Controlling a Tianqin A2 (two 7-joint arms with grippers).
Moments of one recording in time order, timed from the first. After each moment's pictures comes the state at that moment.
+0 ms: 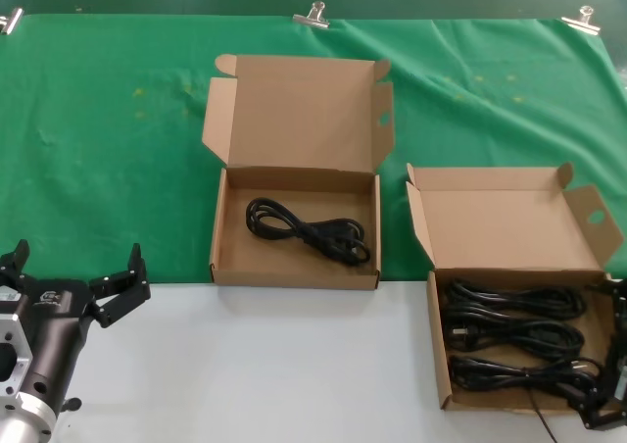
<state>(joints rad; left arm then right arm) 0.00 -0.30 1.60 -1.60 -1.80 0.00 0.00 0.66 1.23 -2.75 1.63 2.75 0.17 -1.08</state>
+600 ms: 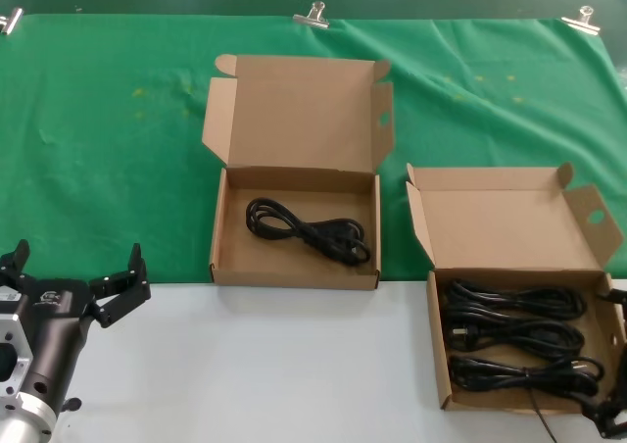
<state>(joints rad) 0.00 -0.30 1.60 -1.60 -1.80 0.00 0.00 0.65 1.23 -2.75 1.56 2.75 0.09 -1.12</state>
